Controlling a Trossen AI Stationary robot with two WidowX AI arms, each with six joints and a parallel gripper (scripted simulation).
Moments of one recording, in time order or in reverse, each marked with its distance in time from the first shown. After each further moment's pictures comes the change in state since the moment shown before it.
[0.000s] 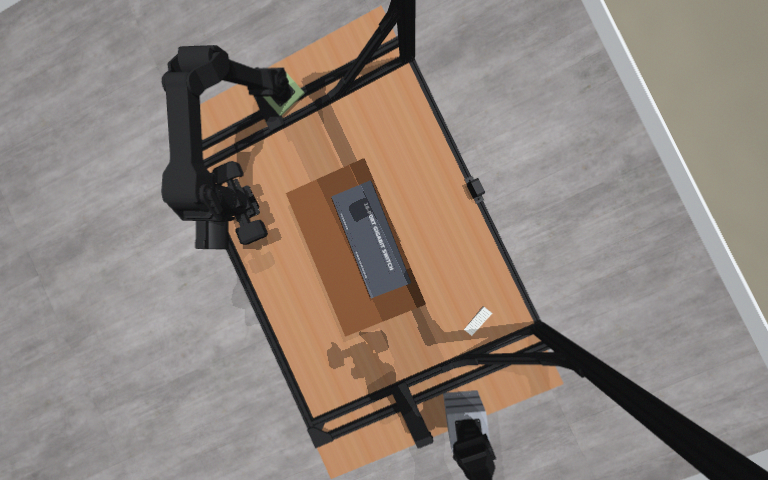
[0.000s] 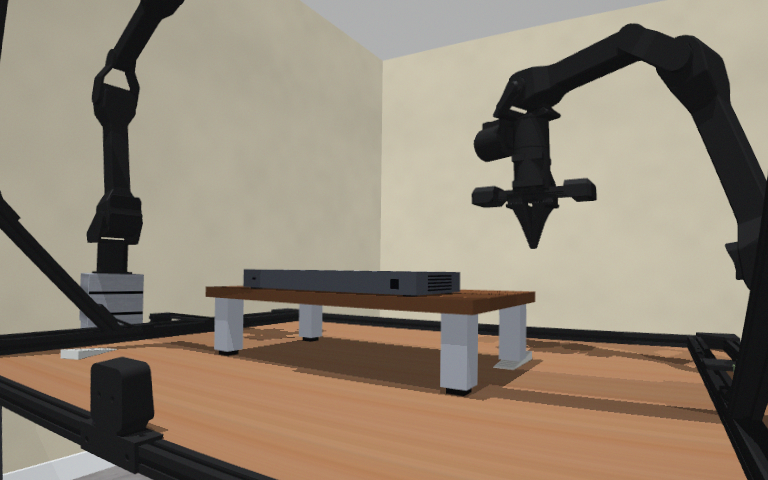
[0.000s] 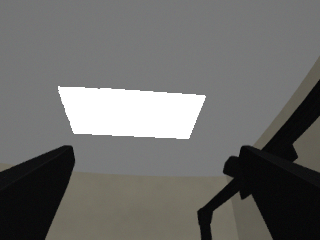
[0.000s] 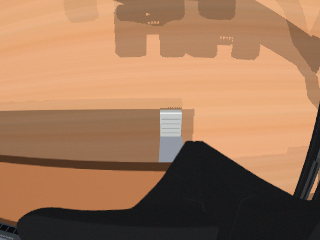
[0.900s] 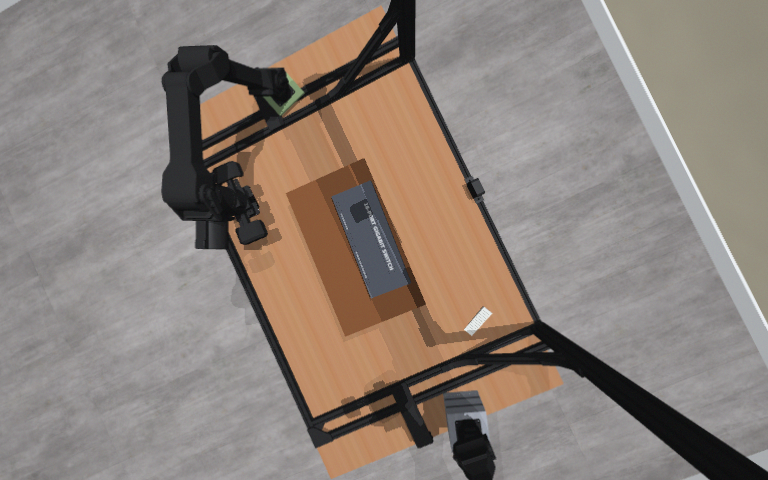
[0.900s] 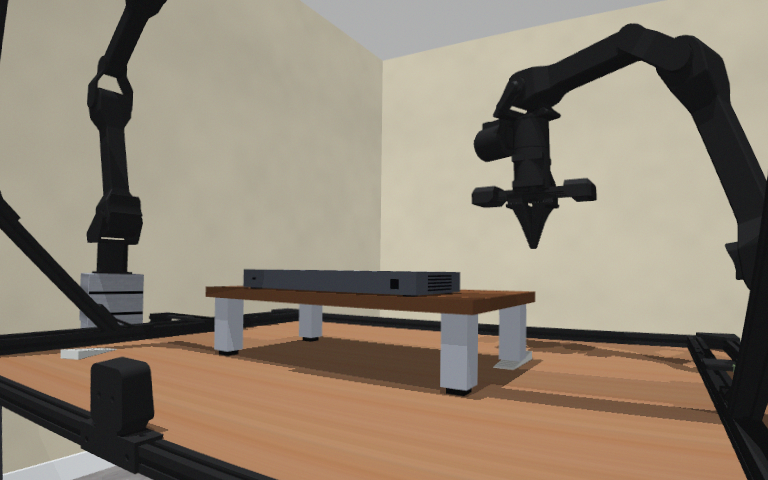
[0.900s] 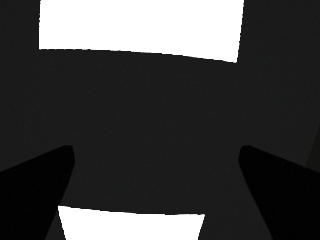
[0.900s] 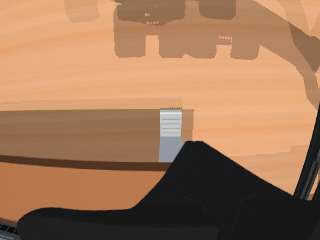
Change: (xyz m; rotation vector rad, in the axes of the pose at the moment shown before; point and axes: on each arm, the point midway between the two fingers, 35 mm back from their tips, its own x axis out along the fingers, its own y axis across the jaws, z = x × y) left arm -0.042 -0.003 0.183 0.007 -0.550 -0.006; right arm 0.000 0.000 0.000 0.000 0.000 0.000
